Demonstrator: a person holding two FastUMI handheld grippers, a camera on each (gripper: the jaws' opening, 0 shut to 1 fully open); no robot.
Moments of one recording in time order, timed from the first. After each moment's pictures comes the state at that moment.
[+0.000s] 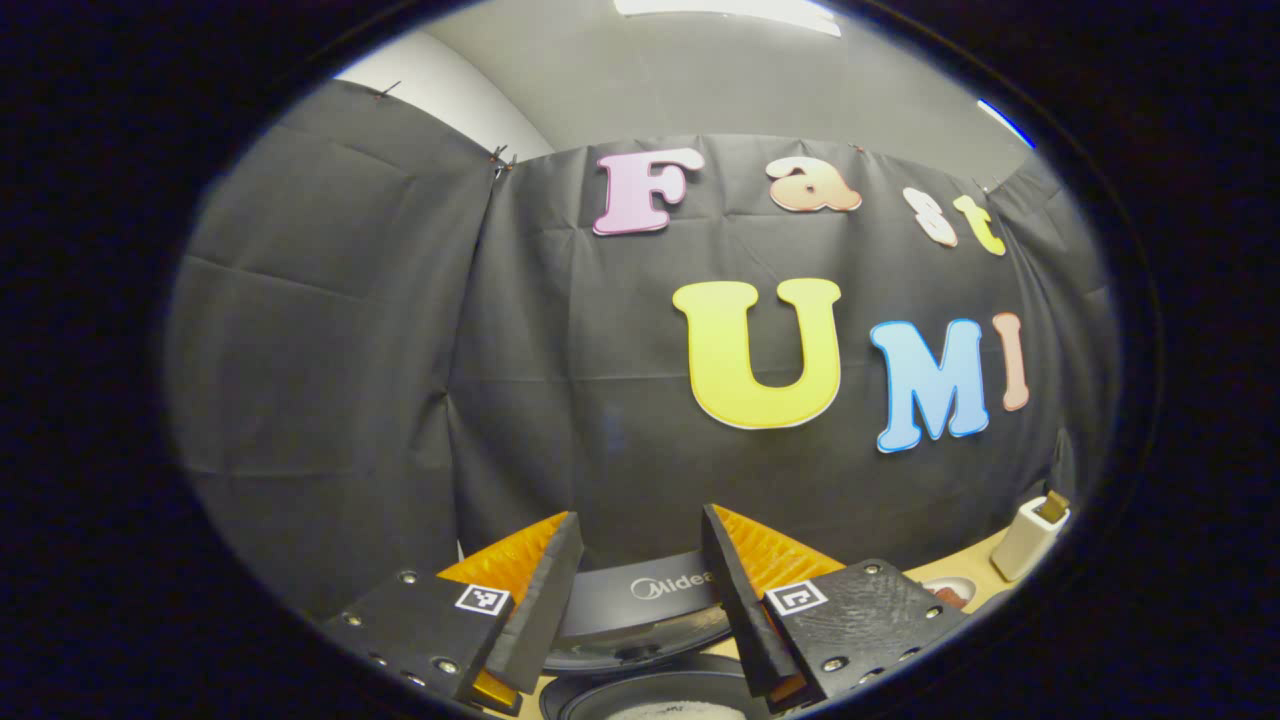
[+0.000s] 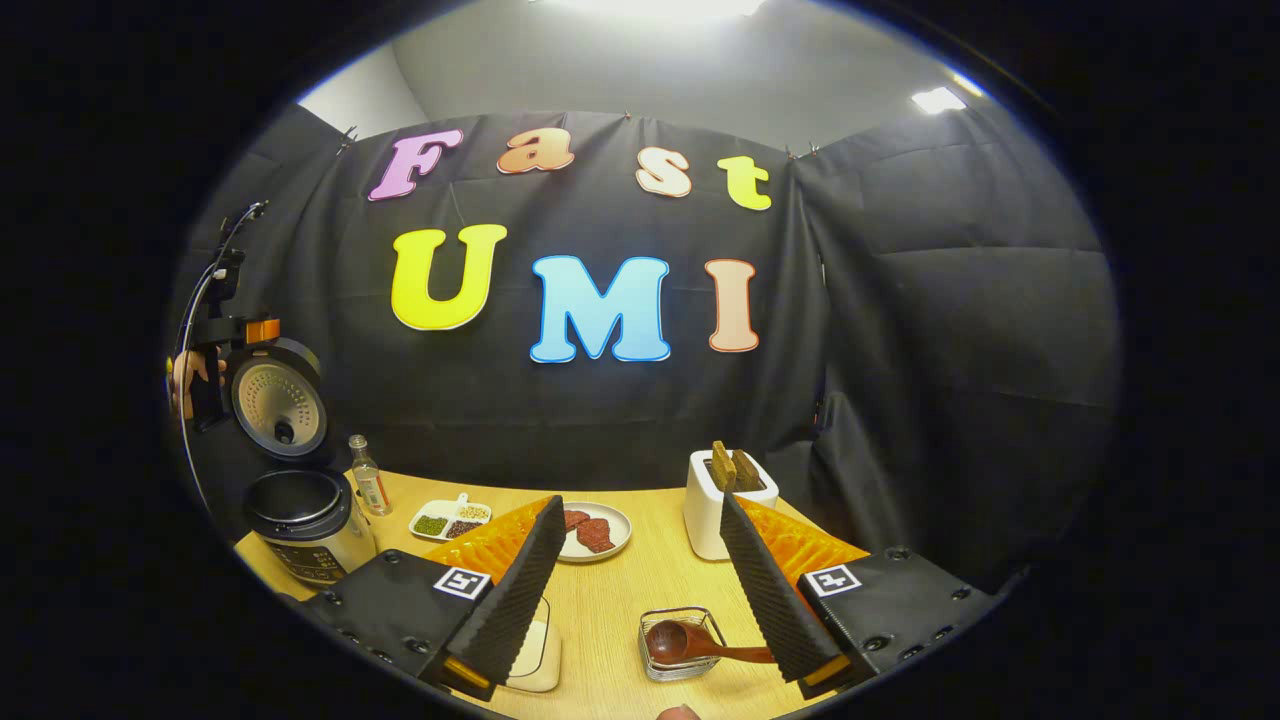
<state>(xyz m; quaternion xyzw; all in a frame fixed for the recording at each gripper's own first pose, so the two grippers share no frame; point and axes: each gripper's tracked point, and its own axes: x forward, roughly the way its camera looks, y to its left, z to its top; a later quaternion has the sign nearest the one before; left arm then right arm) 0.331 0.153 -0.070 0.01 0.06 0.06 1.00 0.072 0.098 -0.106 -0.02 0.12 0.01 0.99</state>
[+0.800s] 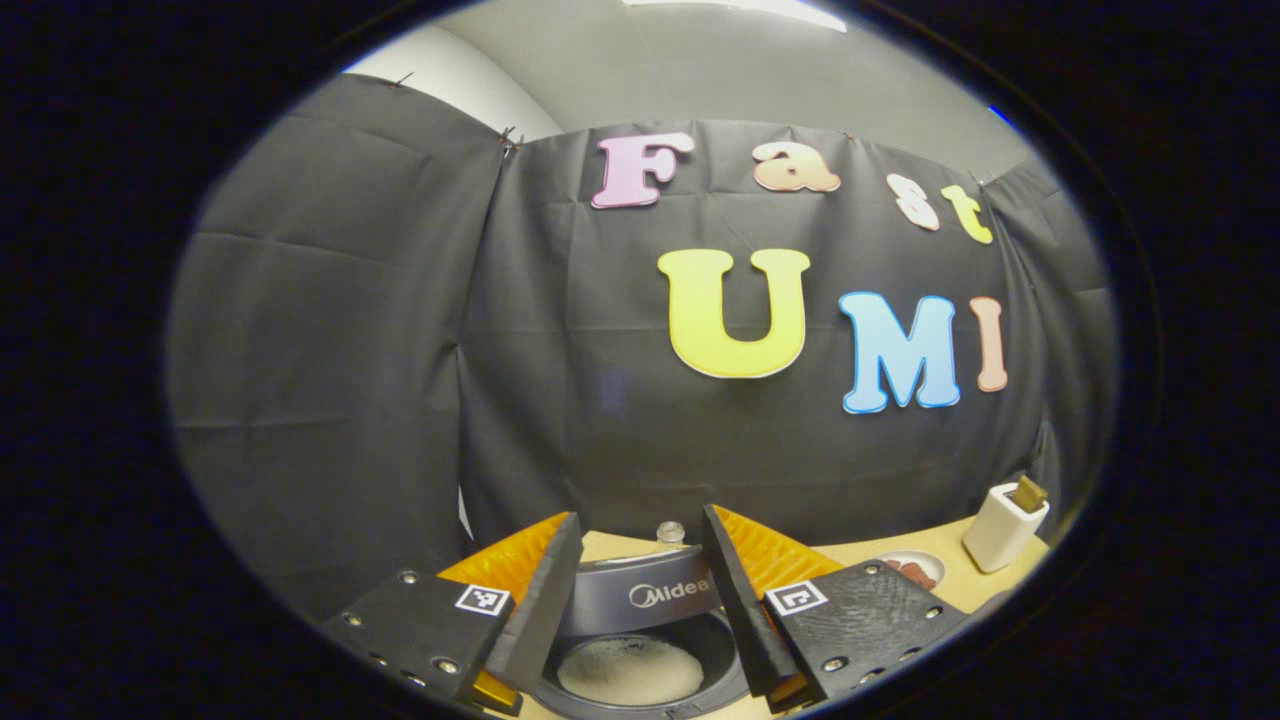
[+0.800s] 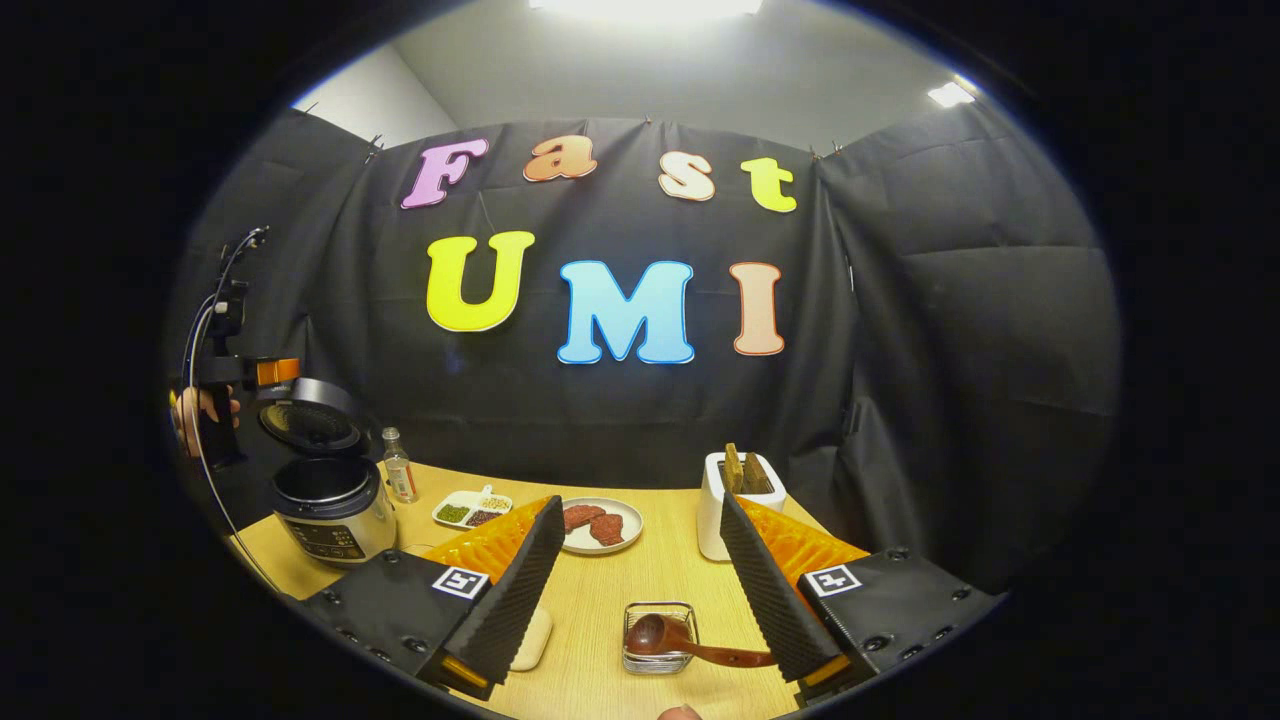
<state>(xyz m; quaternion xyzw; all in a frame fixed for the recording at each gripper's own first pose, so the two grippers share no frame) 0.230 0.102 -0.115 -0.02 0.11 0.07 0.99 0.057 0.072 -0.102 -0.01 0.12 0.07 0.99</state>
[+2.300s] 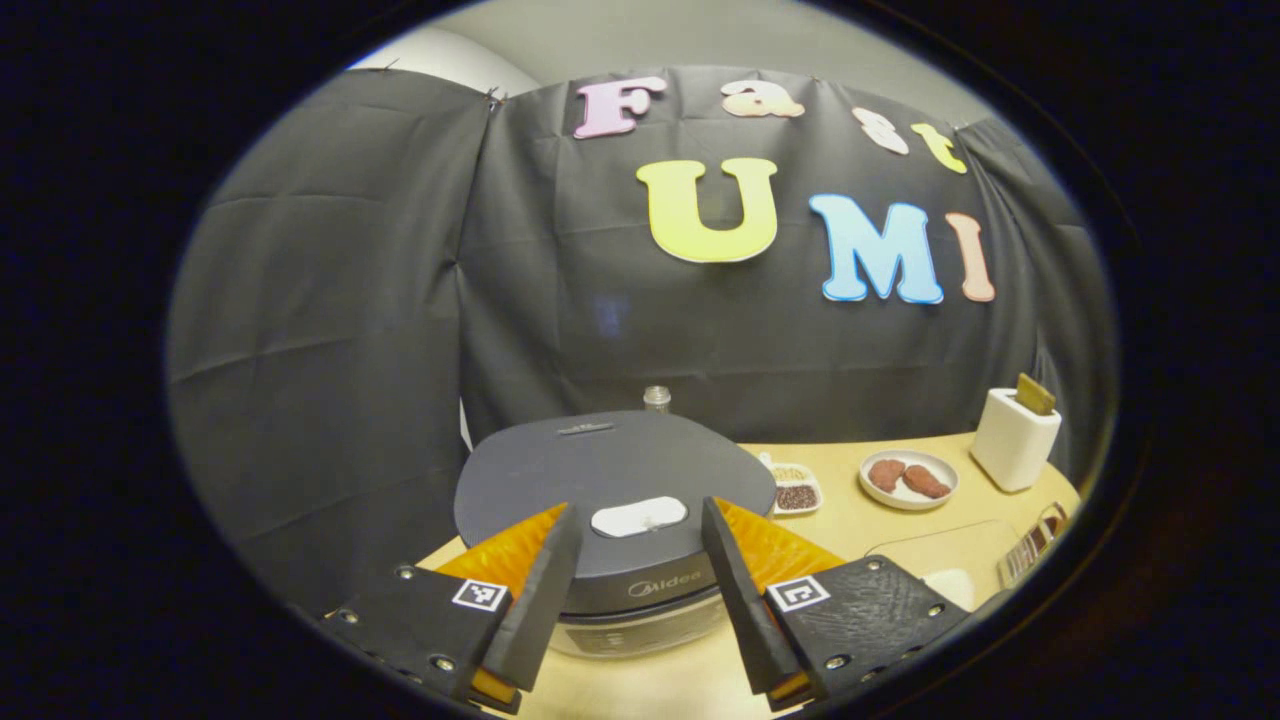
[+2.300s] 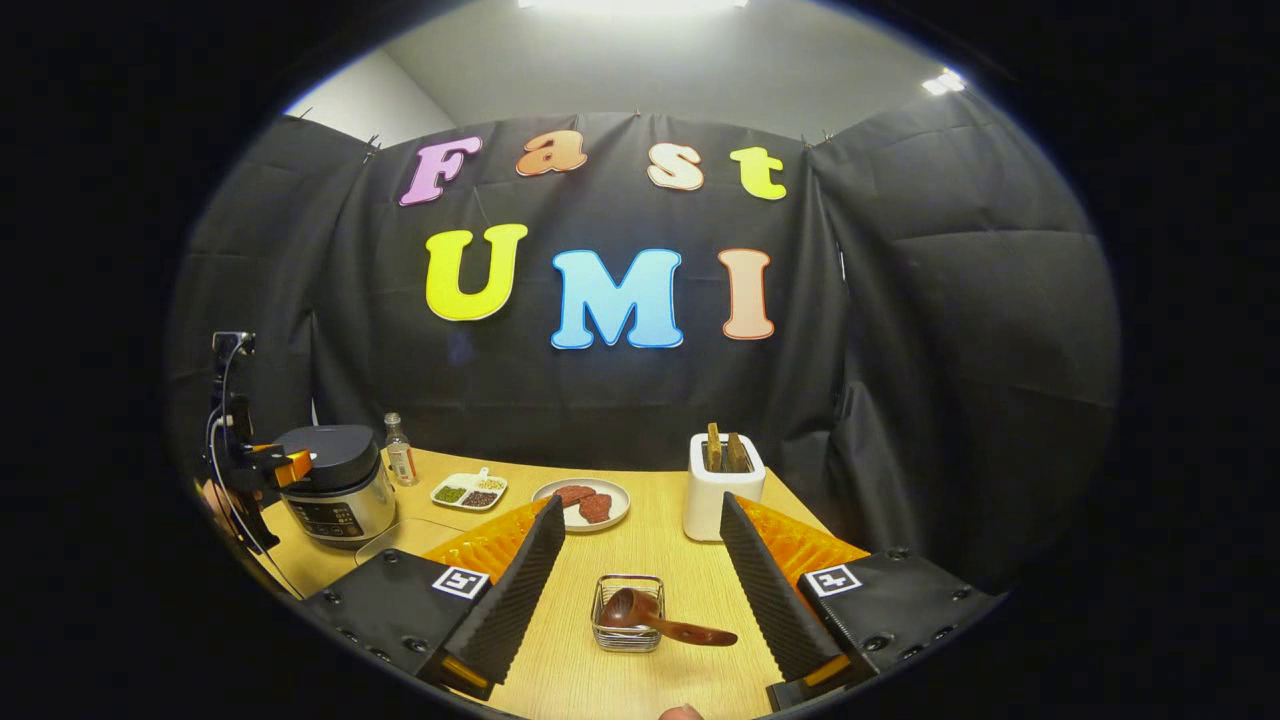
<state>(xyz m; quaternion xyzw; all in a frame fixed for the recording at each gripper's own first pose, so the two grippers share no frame) 0.140 0.059 -0.248 0.01 0.18 0.06 0.98 0.033 0.034 -0.113 -0.01 0.14 0.07 0.99</state>
